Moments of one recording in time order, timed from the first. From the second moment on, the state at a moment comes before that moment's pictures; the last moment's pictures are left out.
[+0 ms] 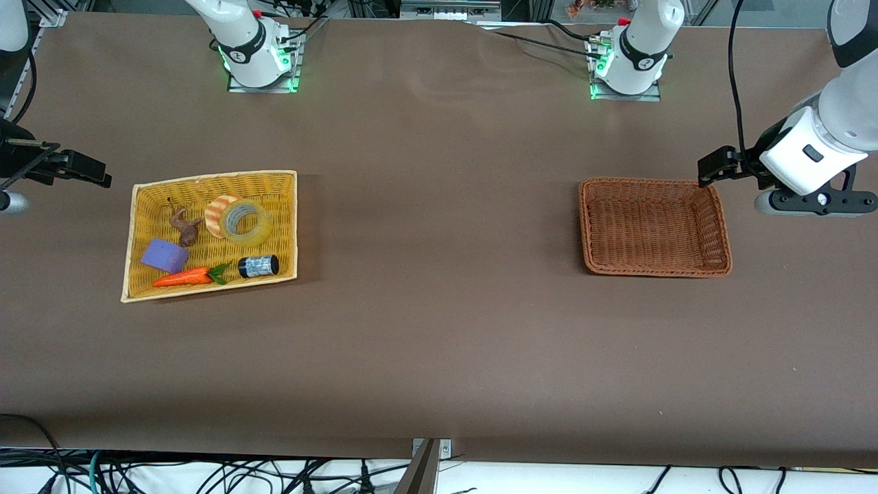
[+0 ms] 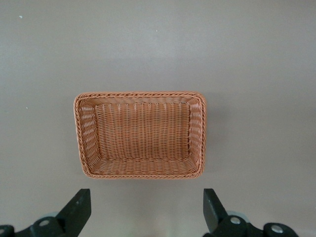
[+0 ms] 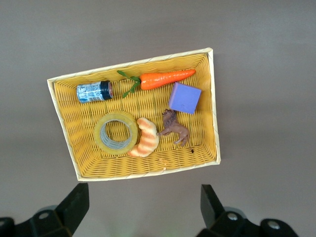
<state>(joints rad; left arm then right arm) -0.07 0.12 -0.04 -1.49 0.00 1.47 -0.09 -0.11 0.10 0.03 -1.59 -0.03 1.56 -0.04</state>
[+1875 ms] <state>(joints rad) -0.07 0.12 -0.04 -1.49 0.00 1.47 -0.09 -0.02 0.27 0.19 -2.25 -0.03 2.38 0.24</state>
